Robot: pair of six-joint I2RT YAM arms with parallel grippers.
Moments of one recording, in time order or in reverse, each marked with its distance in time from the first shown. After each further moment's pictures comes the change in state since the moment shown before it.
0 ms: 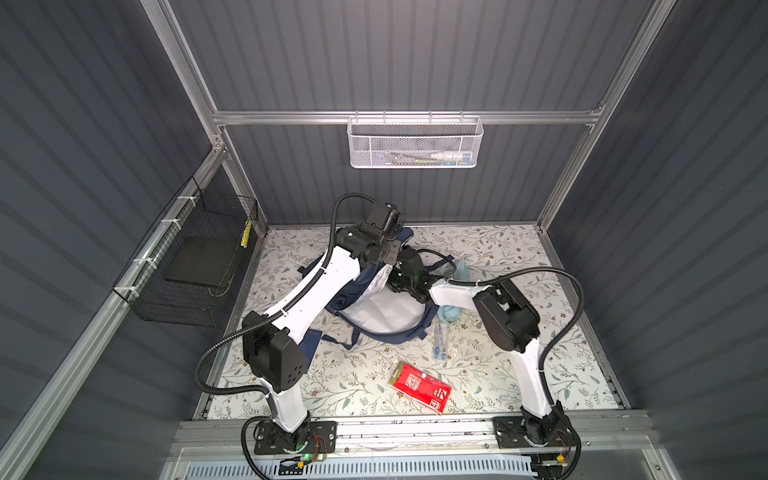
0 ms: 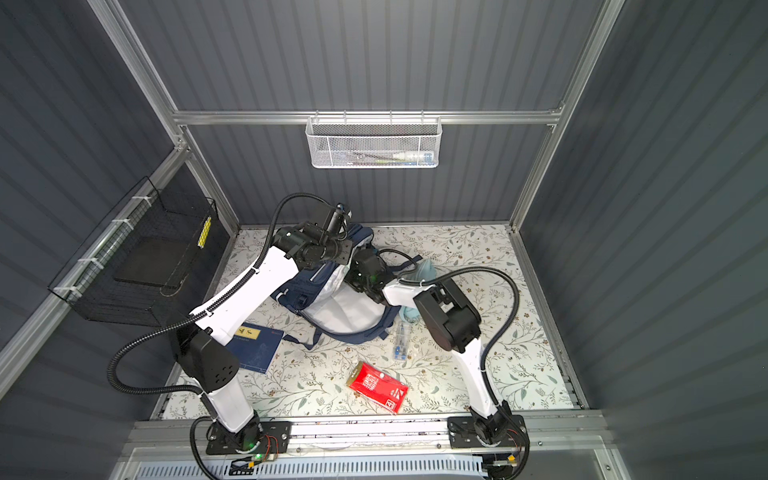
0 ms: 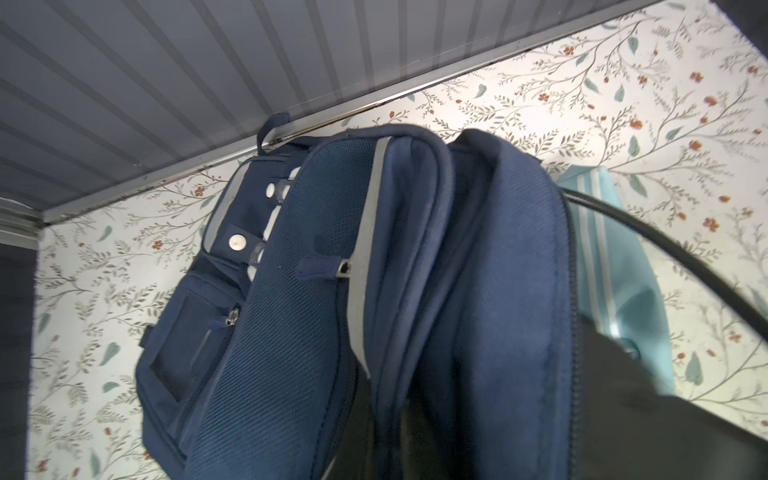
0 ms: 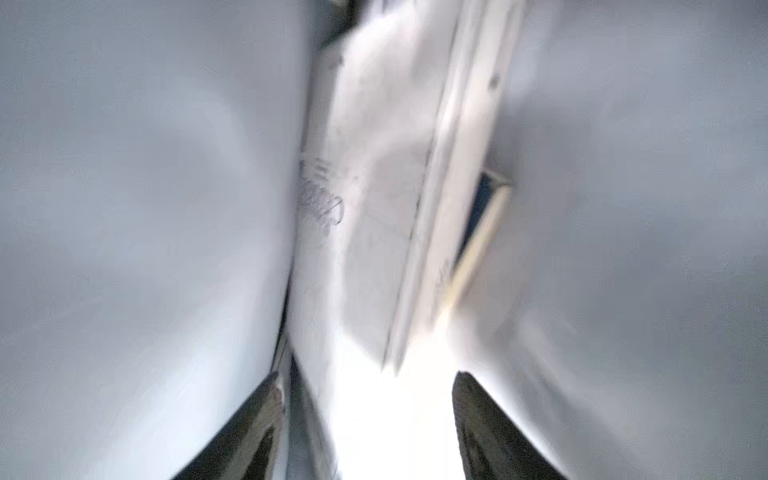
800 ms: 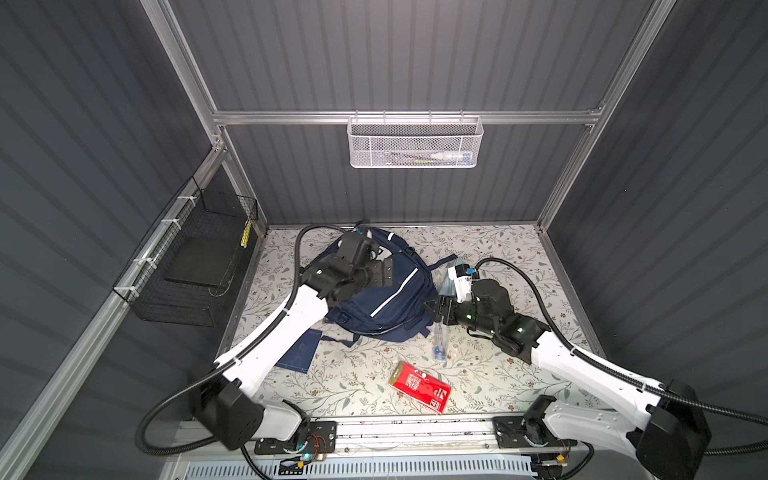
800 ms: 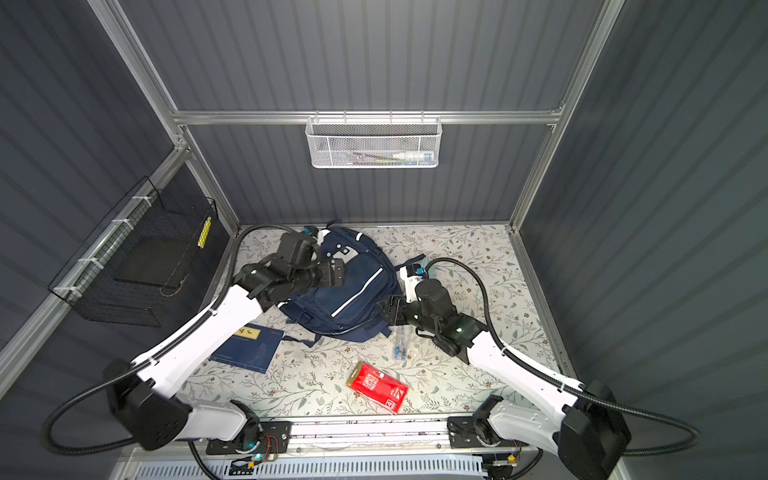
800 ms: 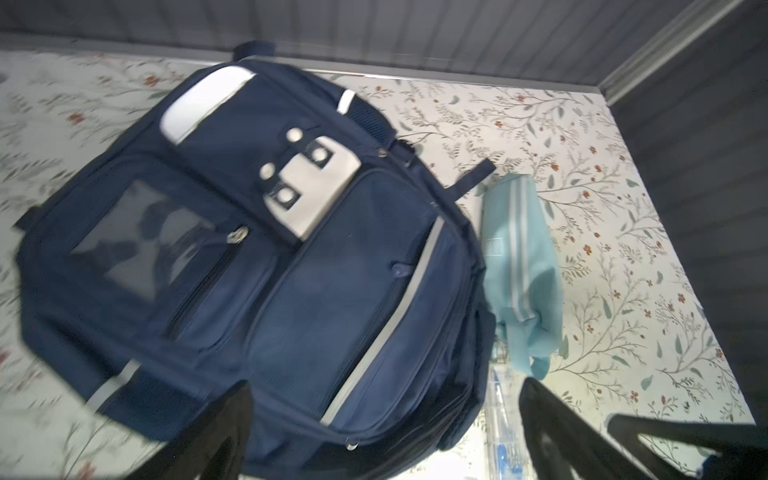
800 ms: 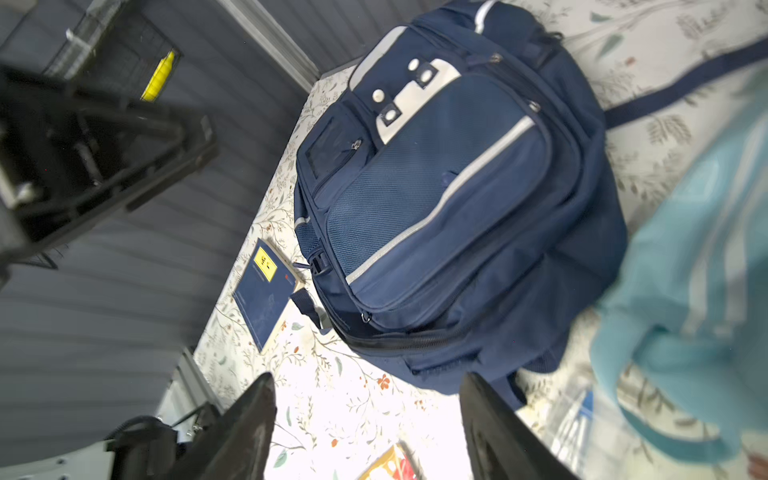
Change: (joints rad) left arm 0.037 -0.464 -0.559 0.184 0.090 -0.339; right arm 0.021 -0.969 -0.616 -0.386 0.024 -0.522
